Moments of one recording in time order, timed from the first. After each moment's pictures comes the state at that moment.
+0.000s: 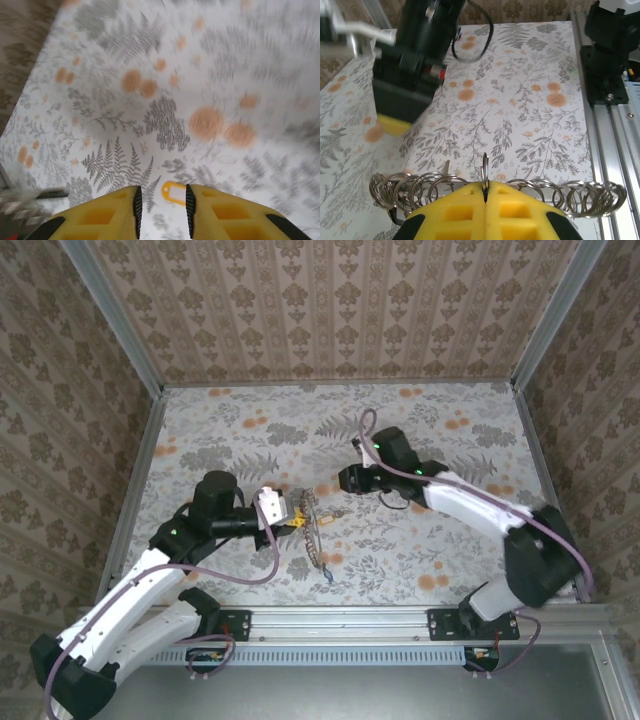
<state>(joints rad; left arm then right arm) -0.65 0.78 0.70 -0.44 0.68 0.51 0.54 1.43 0.95 -0.20 -0.35 0.32</state>
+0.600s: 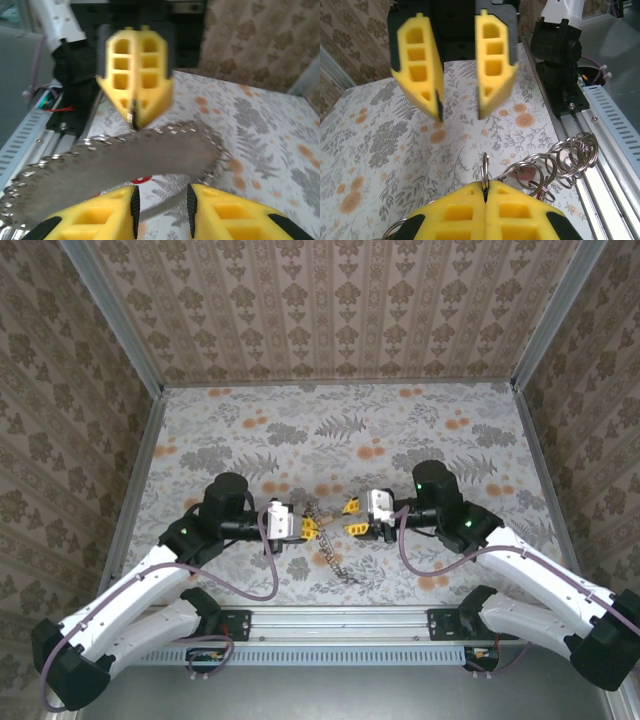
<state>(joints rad) -0.76 0.84 0.69 -0.30 0.79 0.62 0.68 0.97 0.74 -0.19 -0.75 -0.63</state>
